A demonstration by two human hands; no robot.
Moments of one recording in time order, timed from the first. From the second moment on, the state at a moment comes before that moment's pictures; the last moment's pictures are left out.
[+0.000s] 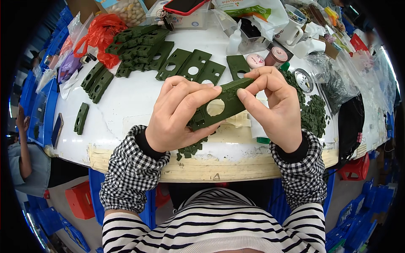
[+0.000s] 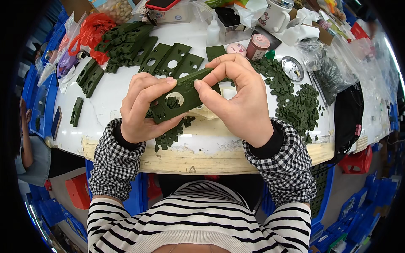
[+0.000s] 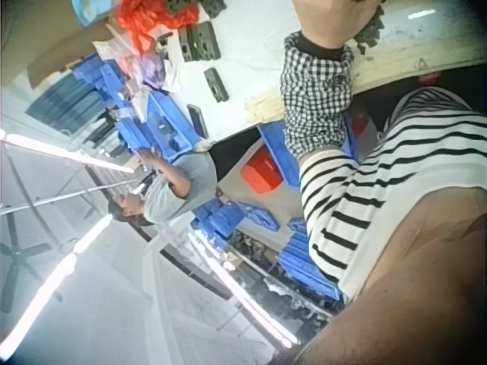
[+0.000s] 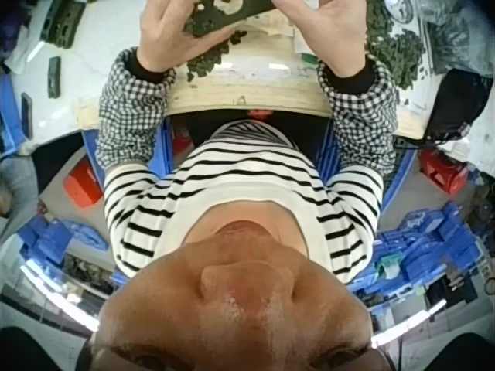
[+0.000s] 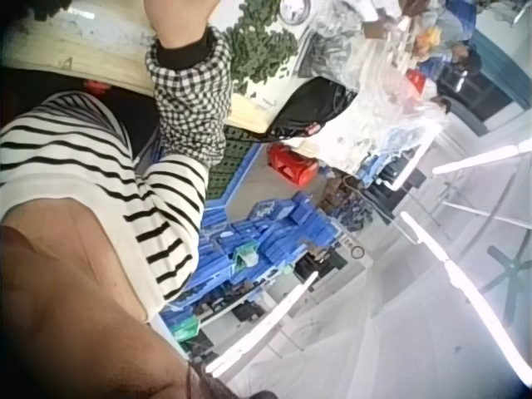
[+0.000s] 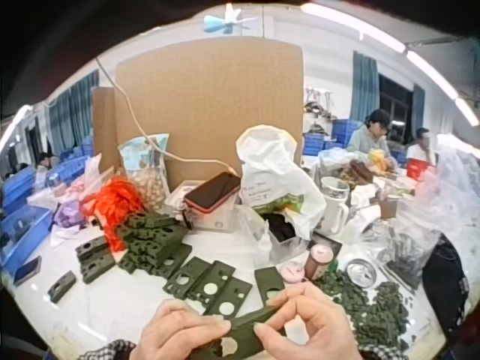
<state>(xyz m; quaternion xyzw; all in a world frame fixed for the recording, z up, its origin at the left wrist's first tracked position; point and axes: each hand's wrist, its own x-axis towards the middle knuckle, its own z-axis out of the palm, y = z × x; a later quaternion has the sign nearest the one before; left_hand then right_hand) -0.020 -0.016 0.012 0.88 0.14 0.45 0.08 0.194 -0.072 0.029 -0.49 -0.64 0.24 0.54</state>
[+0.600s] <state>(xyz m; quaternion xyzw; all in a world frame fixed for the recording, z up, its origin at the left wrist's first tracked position) -0.031 0.001 0.013 0.83 0.22 0.50 0.09 0.180 -0.084 0.049 -0.46 -0.76 0.13 0.45</state>
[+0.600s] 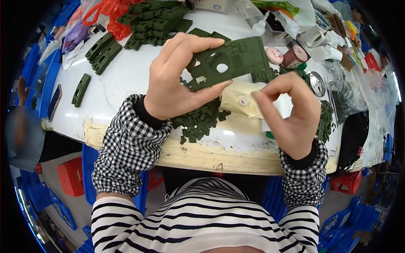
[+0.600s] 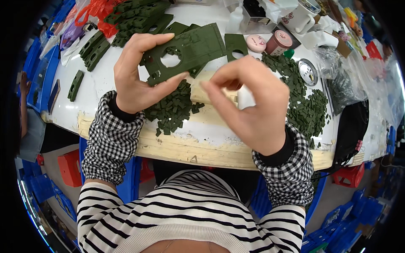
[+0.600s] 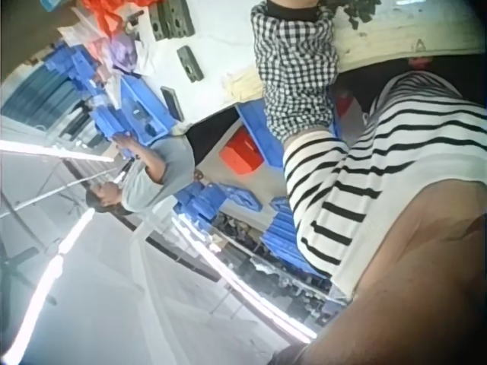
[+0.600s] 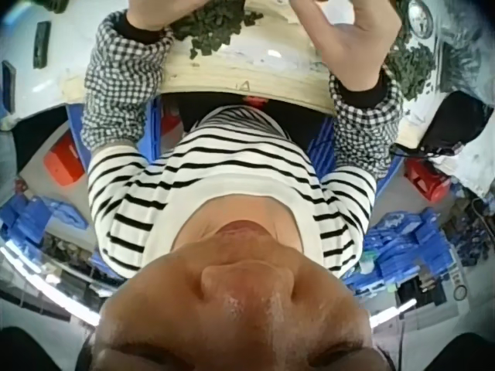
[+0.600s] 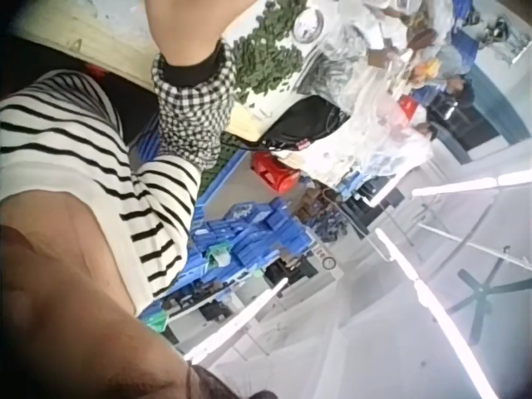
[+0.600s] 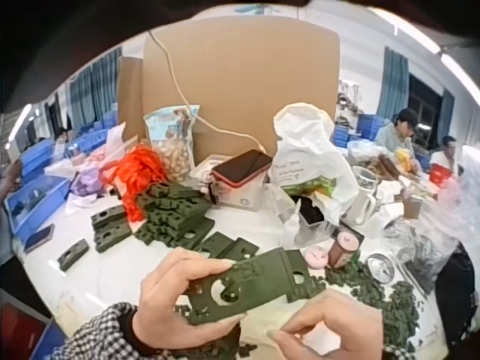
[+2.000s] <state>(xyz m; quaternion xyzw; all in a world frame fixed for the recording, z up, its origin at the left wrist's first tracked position) -0.030 0.010 -0.004 0.76 0.25 0.47 0.36 0.135 -0.105 0.012 -0.37 -0.88 -0.05 0.30</state>
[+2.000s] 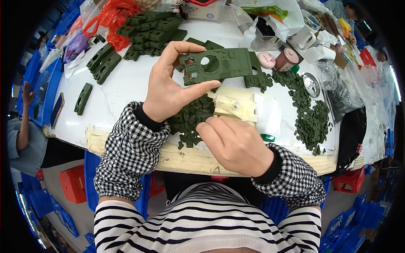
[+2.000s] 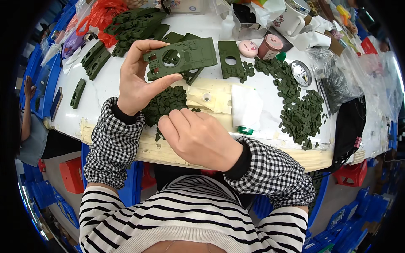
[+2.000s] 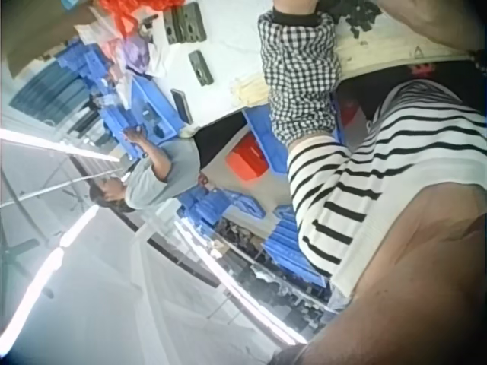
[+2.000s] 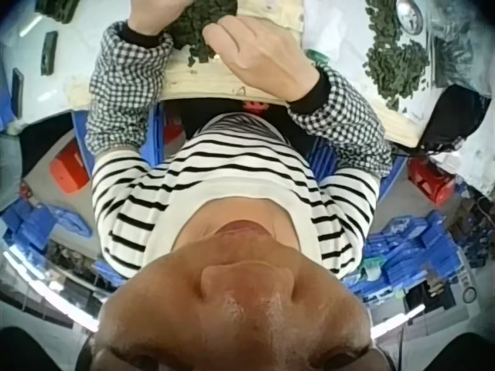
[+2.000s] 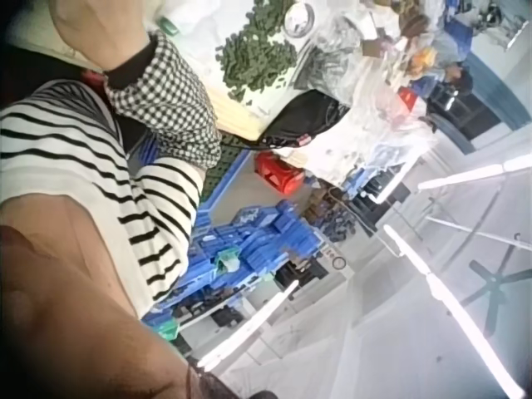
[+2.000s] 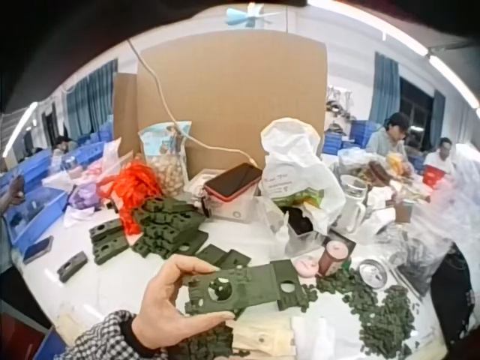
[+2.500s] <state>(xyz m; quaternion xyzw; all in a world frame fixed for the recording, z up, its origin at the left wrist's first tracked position) -0.019 -0.021 0.014 0.62 0.13 0.32 0.70 0.188 -0.096 0.070 -0.46 -0.72 0.23 0.48</state>
